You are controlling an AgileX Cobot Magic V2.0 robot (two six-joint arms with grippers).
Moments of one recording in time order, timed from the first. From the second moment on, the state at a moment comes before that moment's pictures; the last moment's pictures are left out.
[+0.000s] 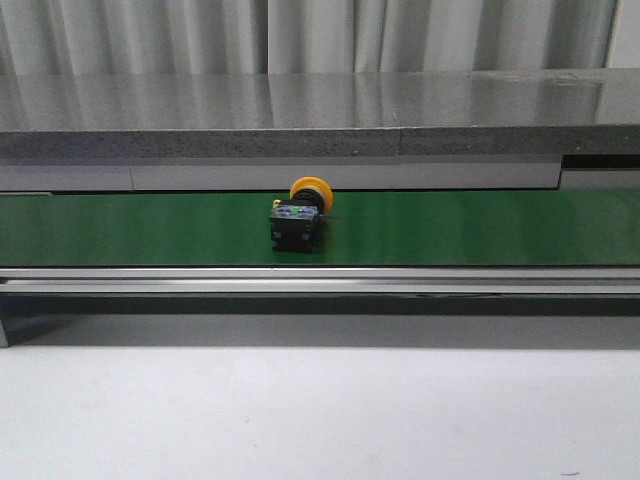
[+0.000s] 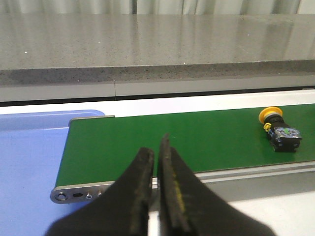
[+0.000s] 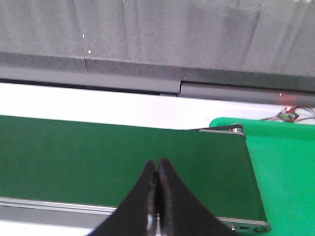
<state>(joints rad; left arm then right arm) -0.17 0.22 -0.27 -0.21 0.30 0.23 0.03 0.56 -0.57 -0.01 0.42 0.02</state>
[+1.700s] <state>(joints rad) -0.17 0.22 -0.27 -0.21 0.30 0.23 0.12 1.26 -0.93 0.14 0.62 0.02</state>
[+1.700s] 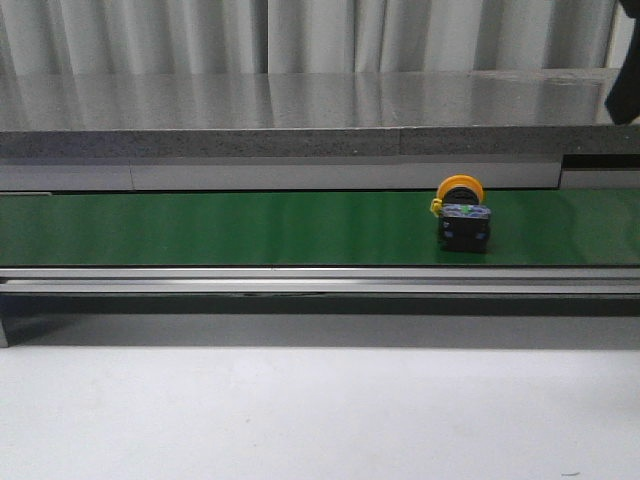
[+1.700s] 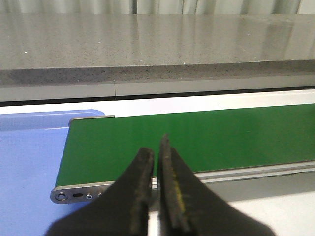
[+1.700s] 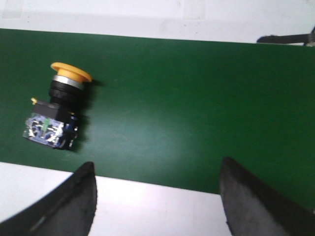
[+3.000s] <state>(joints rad) -0.17 0.22 -0.27 -0.21 0.30 0.23 0.25 1.63 -1.01 0.10 0.50 0.02</state>
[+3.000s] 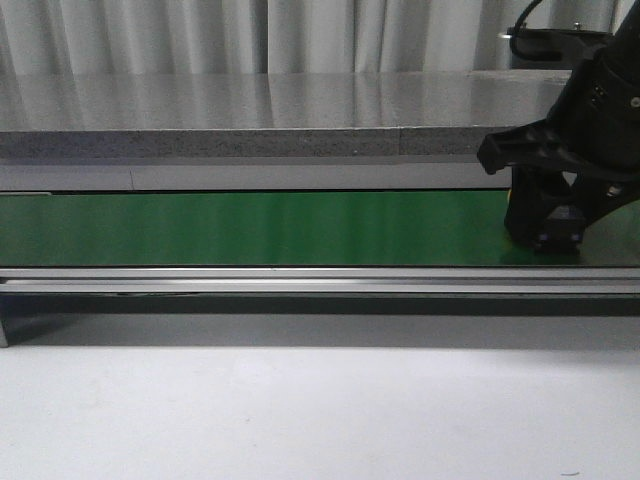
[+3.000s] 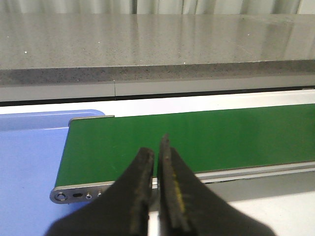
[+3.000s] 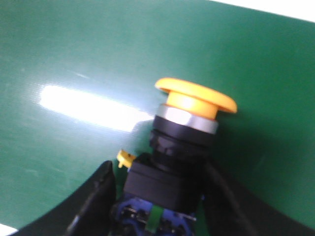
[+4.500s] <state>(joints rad) -0.17 0.22 -0.27 -0.21 0.30 0.23 -0.49 1.75 -1.11 0.01 0.40 -0.14</state>
